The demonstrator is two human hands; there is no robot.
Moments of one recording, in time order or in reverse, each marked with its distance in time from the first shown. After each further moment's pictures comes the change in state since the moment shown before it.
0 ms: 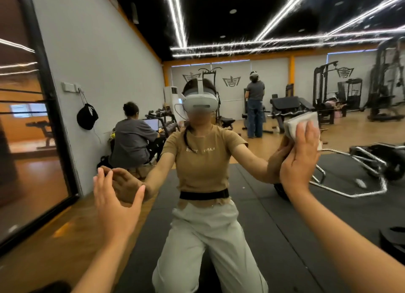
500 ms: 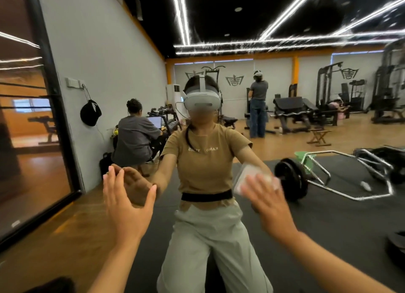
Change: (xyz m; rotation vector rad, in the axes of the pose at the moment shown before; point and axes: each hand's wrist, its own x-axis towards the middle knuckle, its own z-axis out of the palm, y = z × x) left_hand 0.000 -0.006 0.003 -0.003 0.017 0.052; right_hand -0.110 -0.011 0.002 -0.080 -0.464 -0.697
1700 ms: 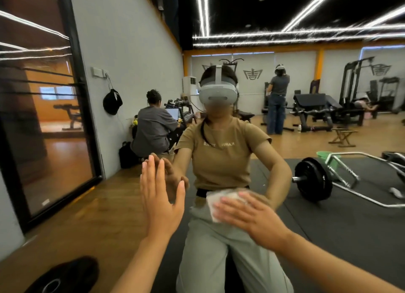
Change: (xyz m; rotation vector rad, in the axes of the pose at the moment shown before) left_hand 0.004 -0.032 0.000 0.049 -0.033 0.197; right_hand 0.047 -0.089 0.039 -0.152 -0.221 -0.544
